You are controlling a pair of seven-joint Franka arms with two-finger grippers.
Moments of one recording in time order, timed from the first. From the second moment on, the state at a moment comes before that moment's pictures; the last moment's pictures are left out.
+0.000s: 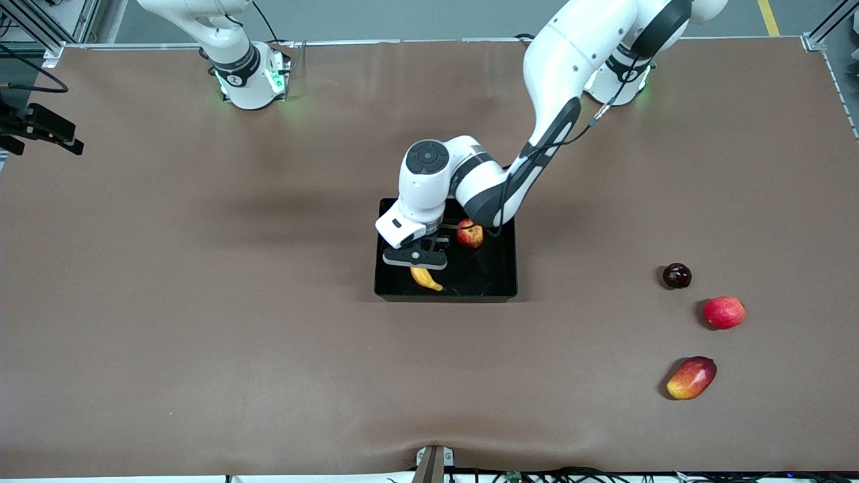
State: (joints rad) left arm -0.62 0.79 -0.24 -1.35 0.33 2.36 -0.91; right arm -0.02 -0.12 -0.10 -1.67 -0.01 1.49 -0.10
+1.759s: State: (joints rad) left arm -0.07 0.24 -0.24 -1.37 0.21 1.64 -0.54; right arm -0.05 -0.07 -0.09 -1.66 0.05 1.49 -0.11
